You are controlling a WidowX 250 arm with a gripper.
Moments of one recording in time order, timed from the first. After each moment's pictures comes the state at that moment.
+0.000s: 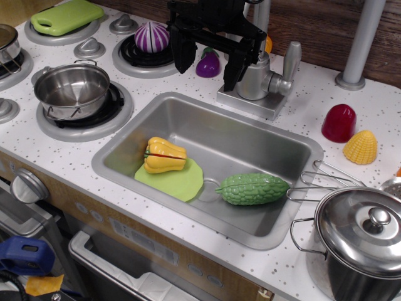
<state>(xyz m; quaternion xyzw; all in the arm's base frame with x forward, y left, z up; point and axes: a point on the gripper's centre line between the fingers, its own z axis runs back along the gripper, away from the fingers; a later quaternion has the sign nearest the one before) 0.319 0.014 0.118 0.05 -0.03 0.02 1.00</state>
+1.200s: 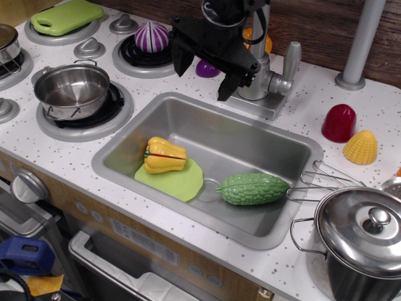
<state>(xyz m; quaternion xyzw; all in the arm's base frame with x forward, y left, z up) 0.336 0.024 0.101 0.16 -0.16 0.01 0.97</state>
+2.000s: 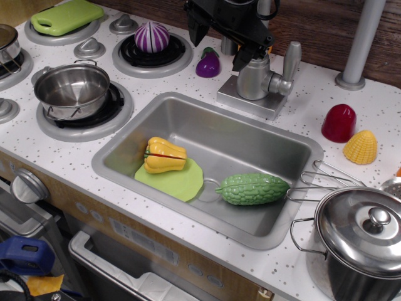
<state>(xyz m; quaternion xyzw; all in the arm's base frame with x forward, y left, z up) 0.370 0.030 0.115 0.17 -0.23 0.01 0.96</state>
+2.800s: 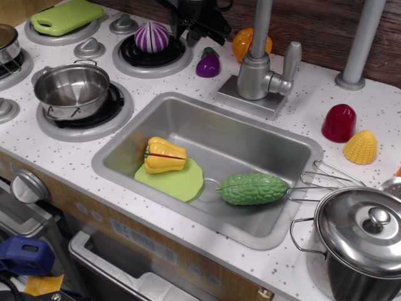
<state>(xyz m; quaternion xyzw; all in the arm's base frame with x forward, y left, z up) 0.405 0.080 0.105 0.19 -0.27 -0.03 0.94</state>
